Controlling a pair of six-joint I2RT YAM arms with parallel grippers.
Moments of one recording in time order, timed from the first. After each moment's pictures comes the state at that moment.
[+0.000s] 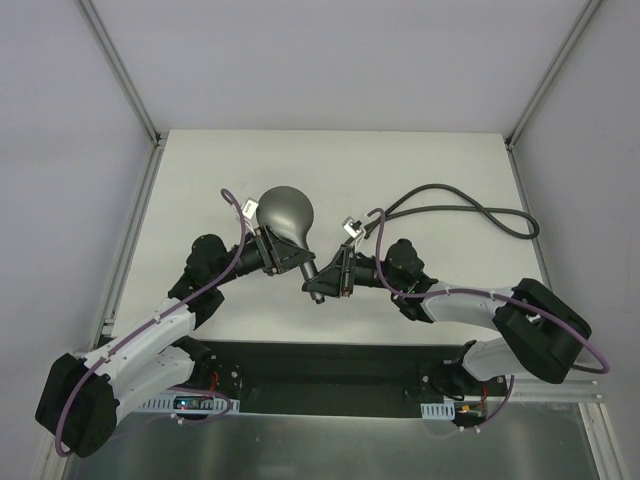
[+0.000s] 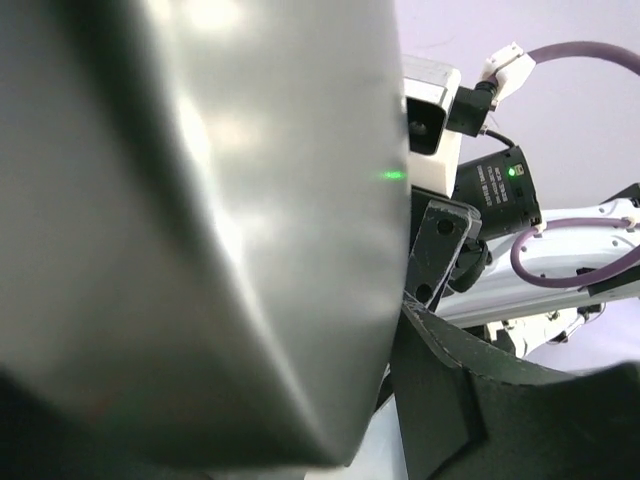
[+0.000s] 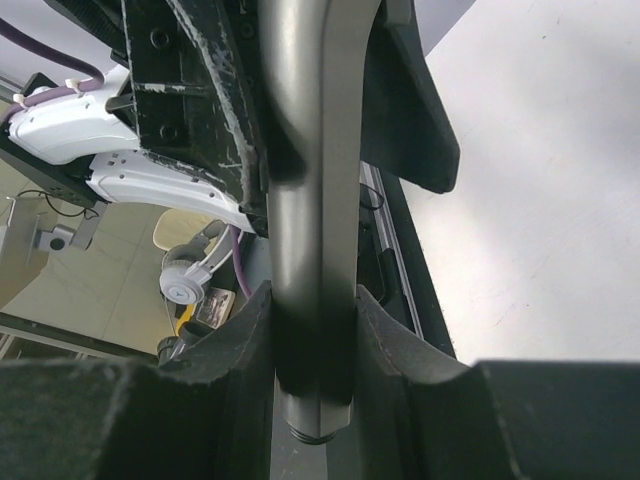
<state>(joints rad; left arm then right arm) -0.52 0.87 0.41 0.42 0.57 -1.04 0.86 1.39 0.48 0.95 -0.63 0.94</state>
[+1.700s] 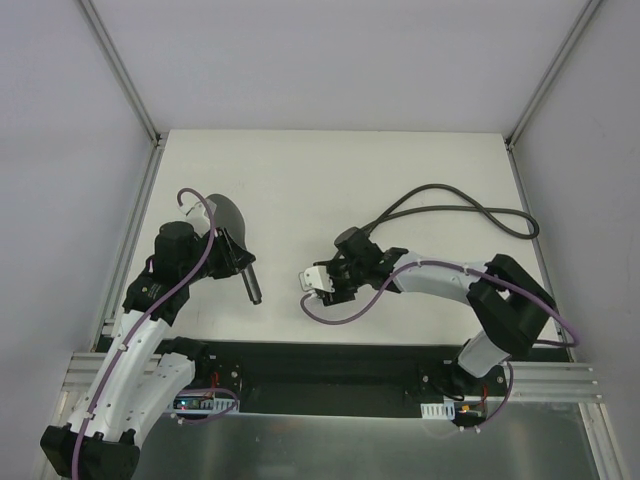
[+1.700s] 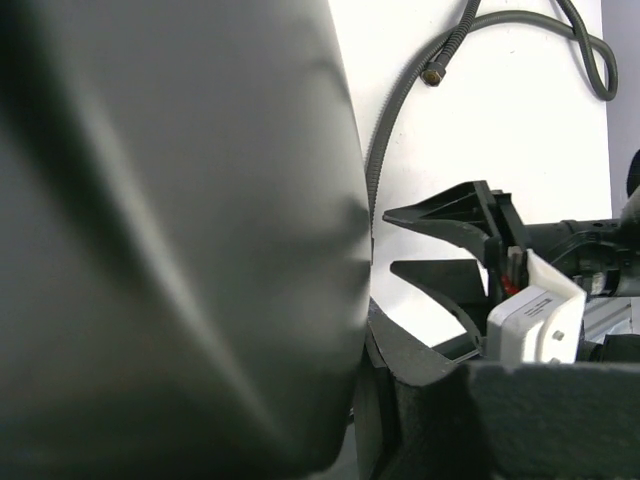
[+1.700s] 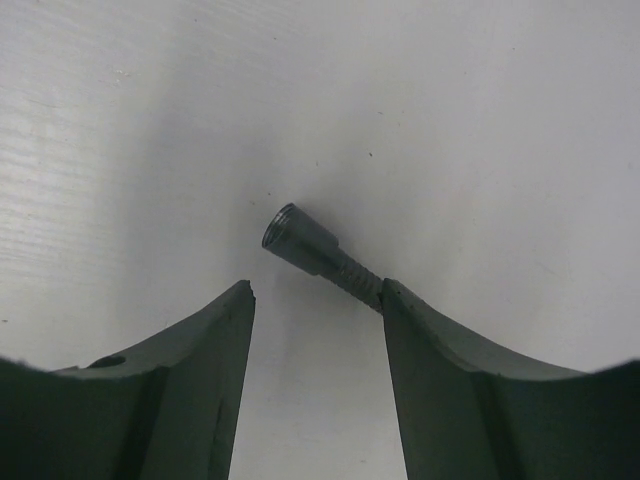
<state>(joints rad) -0.23 0.68 0.69 -0.58 0.32 -0.55 0.88 1.58 0.86 -0.20 -0.43 -0.96</state>
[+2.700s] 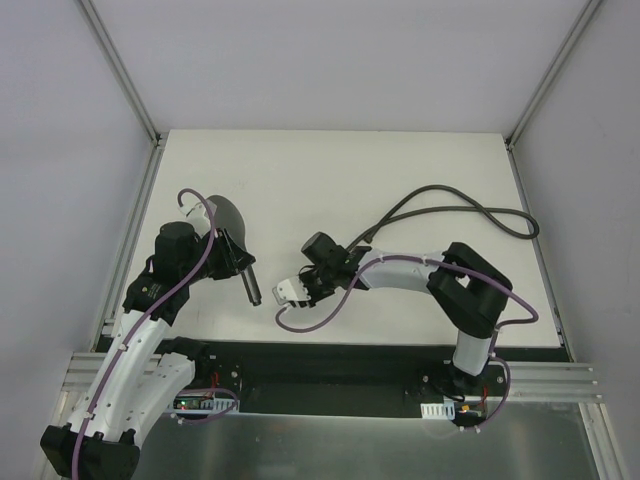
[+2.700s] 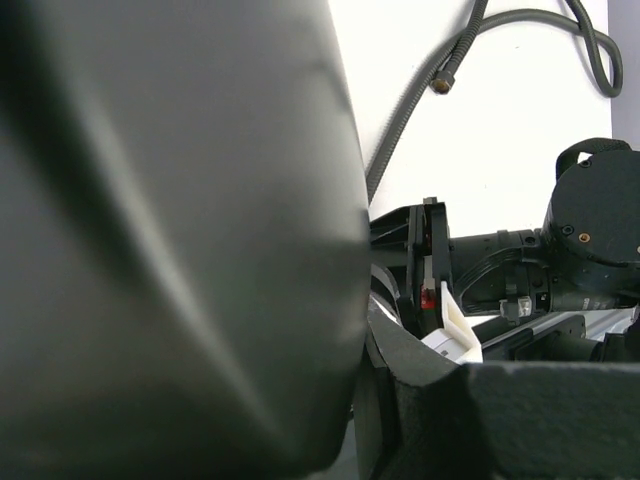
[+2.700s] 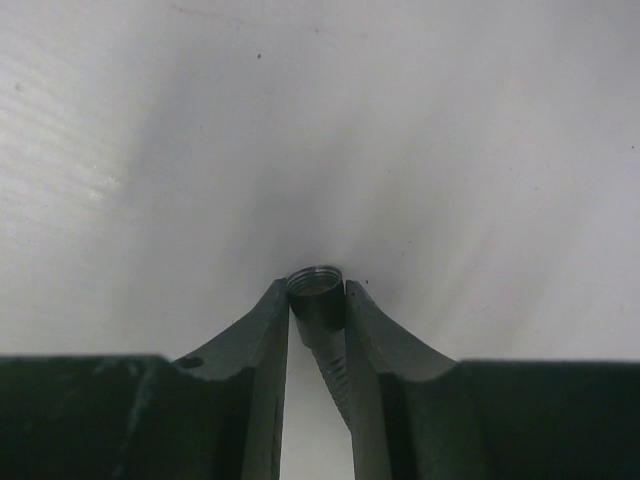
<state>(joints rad) -0.23 0.68 0.69 -0.59 0.32 -0.55 1.00 1.82 1.07 -0.28 -0.37 -1.12</state>
